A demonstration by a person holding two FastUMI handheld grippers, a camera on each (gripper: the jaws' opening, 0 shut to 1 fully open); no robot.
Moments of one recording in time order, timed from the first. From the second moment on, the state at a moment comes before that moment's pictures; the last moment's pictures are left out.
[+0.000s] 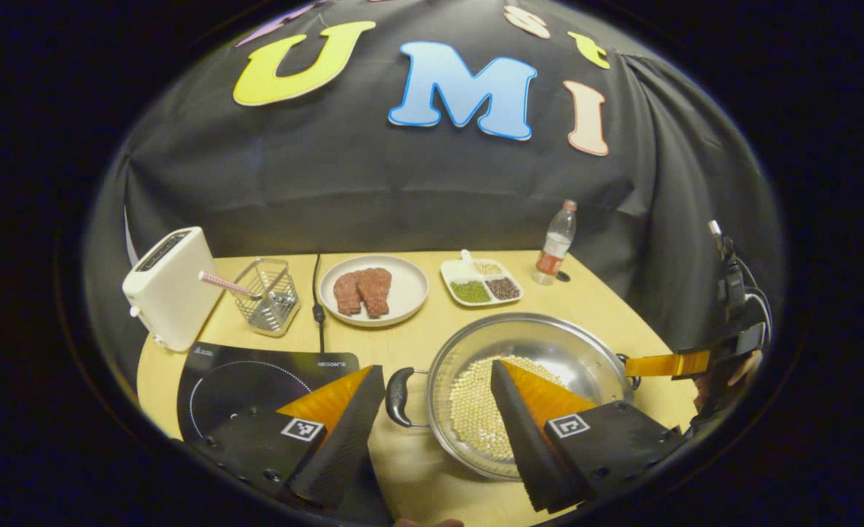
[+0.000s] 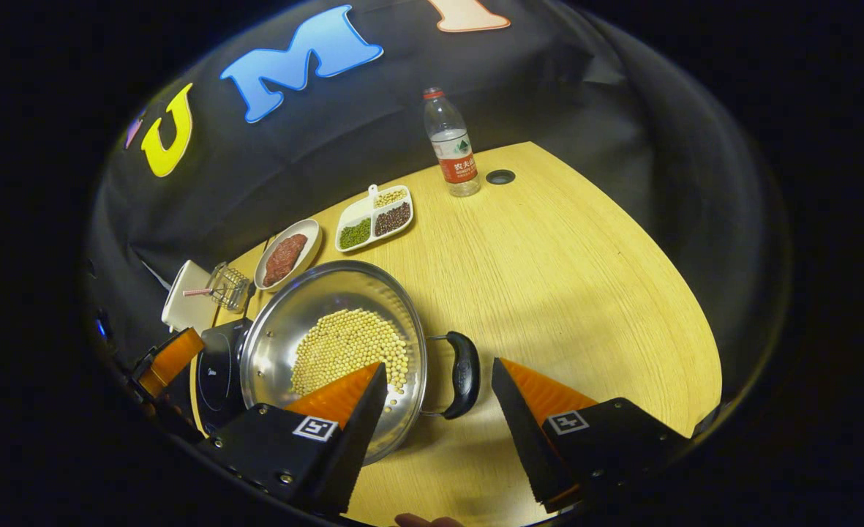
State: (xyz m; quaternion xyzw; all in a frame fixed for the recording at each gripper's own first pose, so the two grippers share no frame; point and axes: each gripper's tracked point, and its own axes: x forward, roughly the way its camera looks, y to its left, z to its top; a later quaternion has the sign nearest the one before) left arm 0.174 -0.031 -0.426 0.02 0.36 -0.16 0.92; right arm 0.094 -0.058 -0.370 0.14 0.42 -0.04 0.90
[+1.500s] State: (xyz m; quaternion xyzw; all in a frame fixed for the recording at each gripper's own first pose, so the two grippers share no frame) left arm 0.191 -0.024 -0.527 0.04 0.50 -0.17 0.85; right arm 0.117 -0.057 -0.422 0.12 0.50 -0.06 0.86
